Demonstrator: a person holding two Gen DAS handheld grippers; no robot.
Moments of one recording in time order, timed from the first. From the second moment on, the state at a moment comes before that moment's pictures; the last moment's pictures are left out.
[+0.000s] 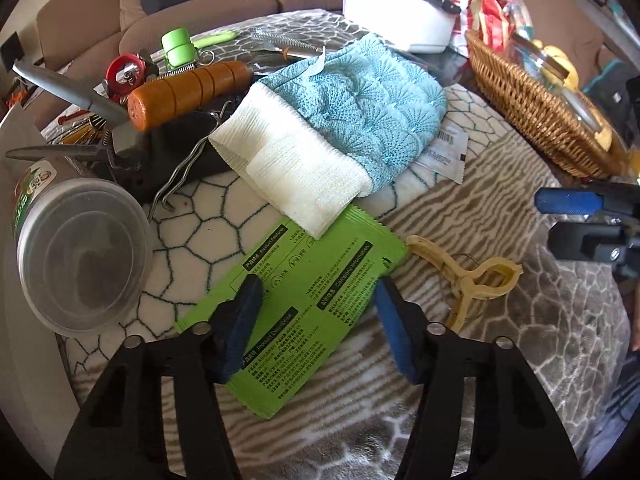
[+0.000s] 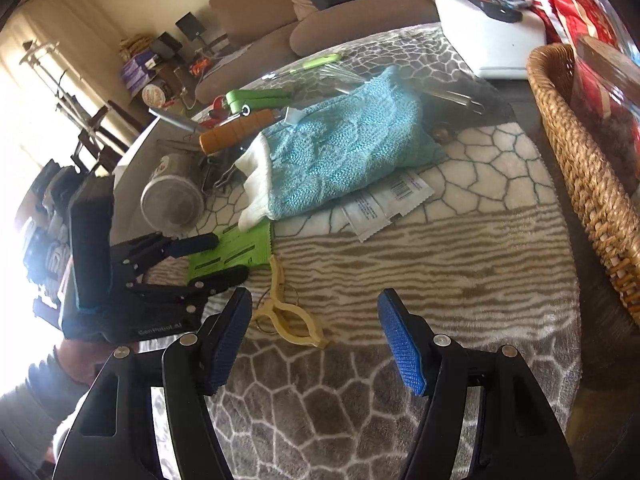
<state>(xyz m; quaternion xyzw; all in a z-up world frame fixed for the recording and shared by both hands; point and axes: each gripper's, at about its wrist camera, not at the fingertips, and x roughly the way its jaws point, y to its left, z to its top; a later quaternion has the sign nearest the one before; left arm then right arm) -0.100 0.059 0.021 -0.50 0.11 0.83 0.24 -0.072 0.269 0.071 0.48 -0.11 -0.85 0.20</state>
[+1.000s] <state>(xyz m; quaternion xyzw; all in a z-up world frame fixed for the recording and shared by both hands) -0.125 0.068 0.011 -0.53 0.19 0.78 0.27 -0.078 0.252 0.063 0.47 -0.07 -0.85 0.22</state>
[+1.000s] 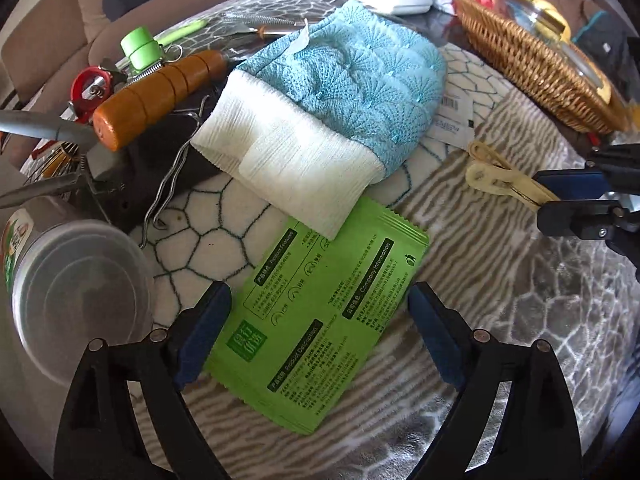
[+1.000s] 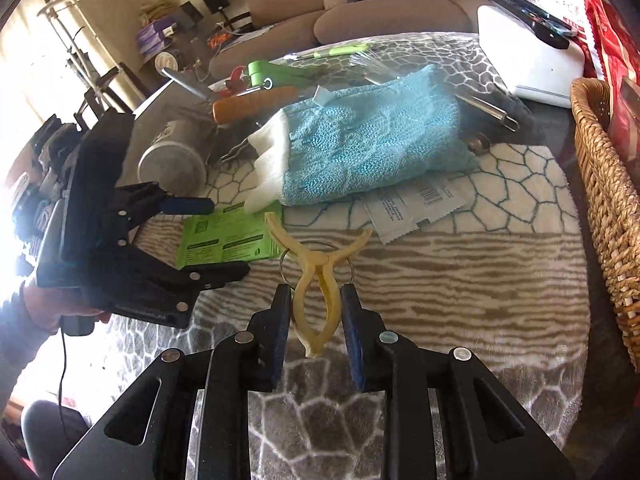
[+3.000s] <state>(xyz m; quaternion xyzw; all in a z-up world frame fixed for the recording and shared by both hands) 0.035 -0.326 0.180 -0.39 -0.14 0.91 0.01 -0.058 -0.077 0.169 0.46 -0.01 -0.81 0.38</state>
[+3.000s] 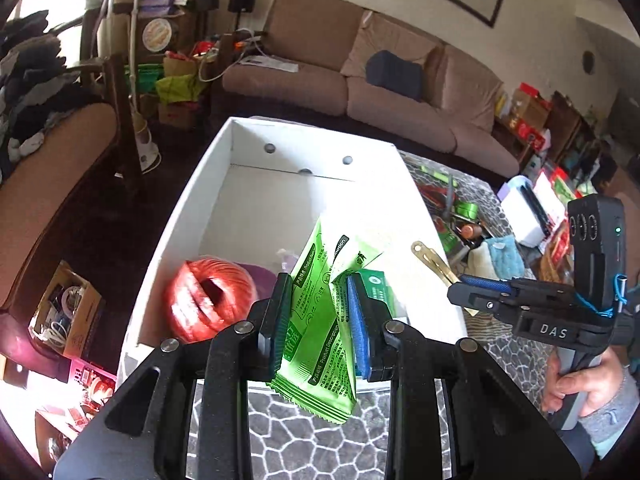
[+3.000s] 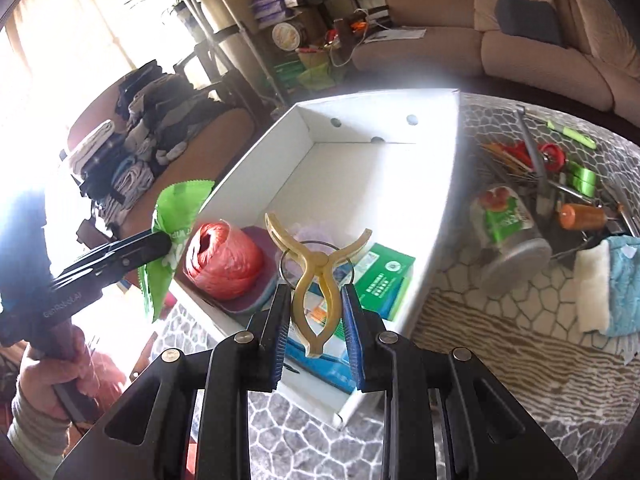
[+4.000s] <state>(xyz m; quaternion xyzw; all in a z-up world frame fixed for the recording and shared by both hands) 0.046 -0.353 0.189 -0.37 -0.15 0.91 0.04 -0.083 -0.160 0.153 0.54 -0.07 -0.73 0.41</state>
